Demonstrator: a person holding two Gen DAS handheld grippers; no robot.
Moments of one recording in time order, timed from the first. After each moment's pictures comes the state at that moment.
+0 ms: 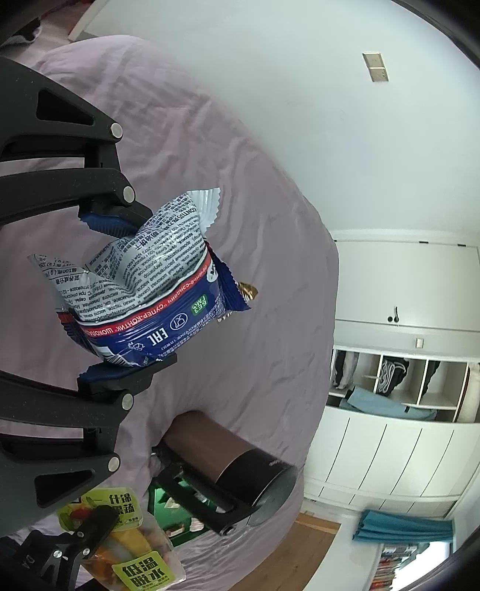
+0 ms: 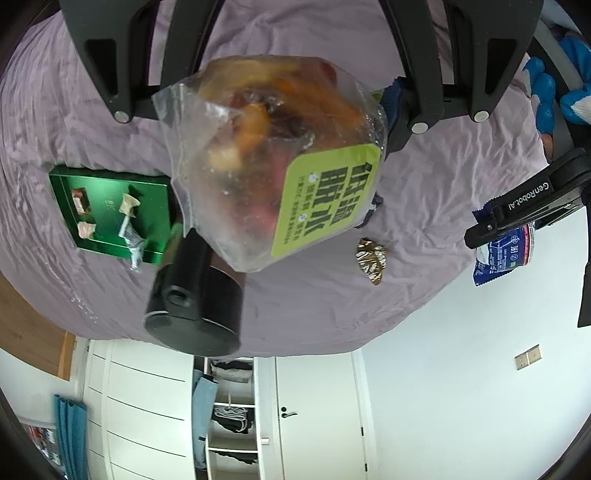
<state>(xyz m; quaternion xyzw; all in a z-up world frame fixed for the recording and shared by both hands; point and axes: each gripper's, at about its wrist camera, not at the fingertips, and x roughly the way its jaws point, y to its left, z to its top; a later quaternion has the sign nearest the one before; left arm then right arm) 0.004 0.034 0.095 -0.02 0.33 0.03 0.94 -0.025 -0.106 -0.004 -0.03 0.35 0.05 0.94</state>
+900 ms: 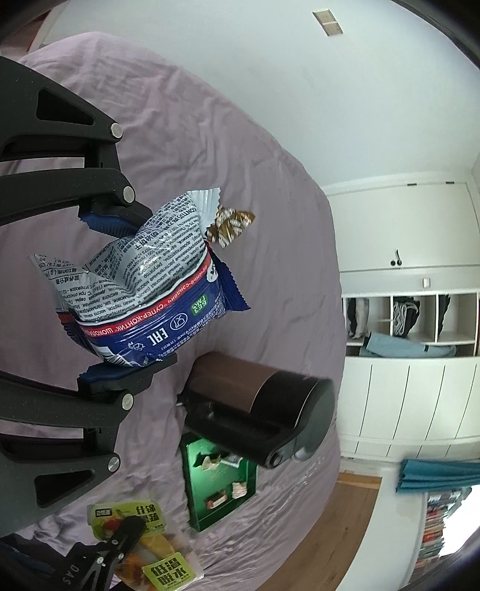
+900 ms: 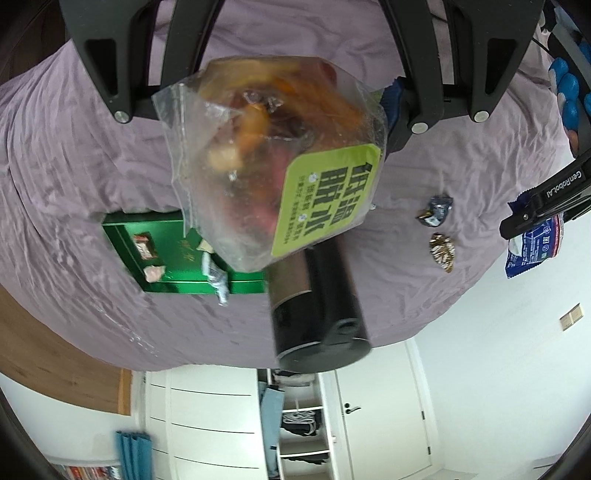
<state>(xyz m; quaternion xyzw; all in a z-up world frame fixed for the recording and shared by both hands) -0.005 -0.064 0.101 0.05 0.34 -0.04 0.94 -0.058 -0.223 -0.014 0.03 0.35 -0.04 0.94</state>
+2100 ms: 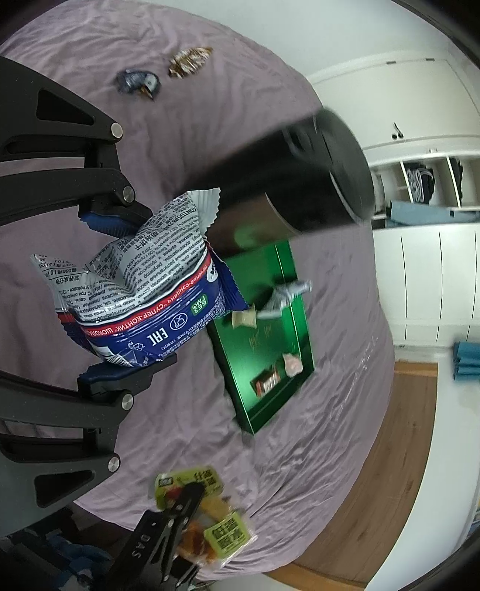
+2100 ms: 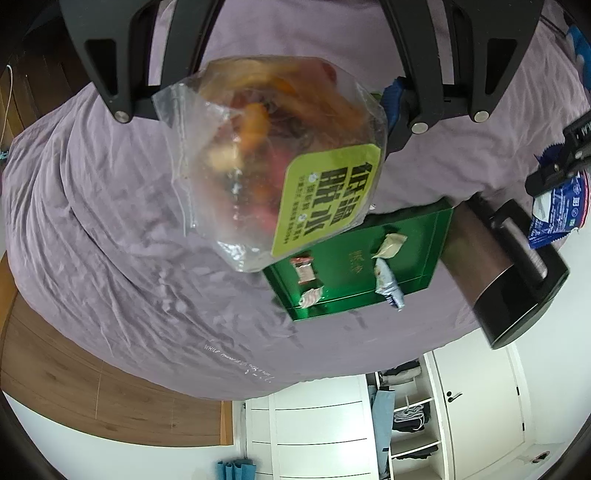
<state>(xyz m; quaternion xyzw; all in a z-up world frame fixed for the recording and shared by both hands) 0.009 -0.280 0.066 0.12 0.39 -0.23 0.89 -0.070 -0.423 -0.035 0.07 0.35 -0.19 0.91</state>
